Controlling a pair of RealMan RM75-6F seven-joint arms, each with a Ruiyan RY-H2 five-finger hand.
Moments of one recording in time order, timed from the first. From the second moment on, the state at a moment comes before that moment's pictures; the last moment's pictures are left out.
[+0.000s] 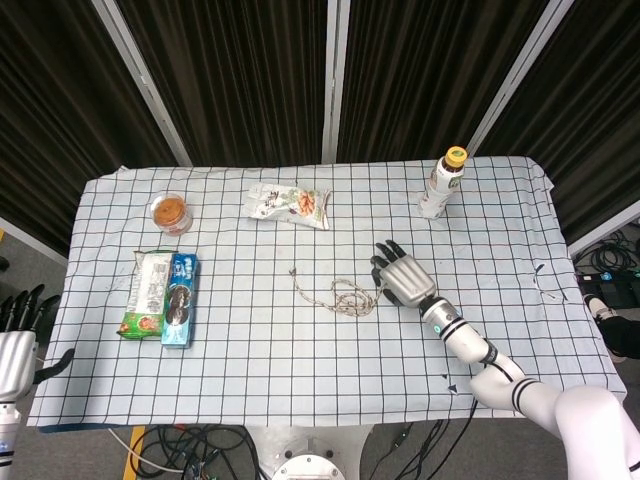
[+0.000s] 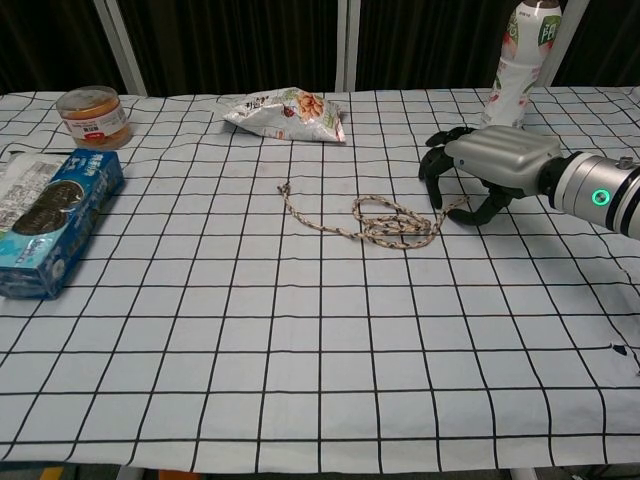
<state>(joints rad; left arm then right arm) -0.03 -1.18 -0.05 -1.55 1.46 1.52 0.07 0.79 -1.72 0.06 -0.86 -1.57 0.90 0.12</state>
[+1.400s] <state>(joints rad) -0.61 -1.21 -0.15 -1.52 1.69 1.02 -0.18 0.72 -1.56 0.10 -1.18 -1.47 1.02 -0.09</state>
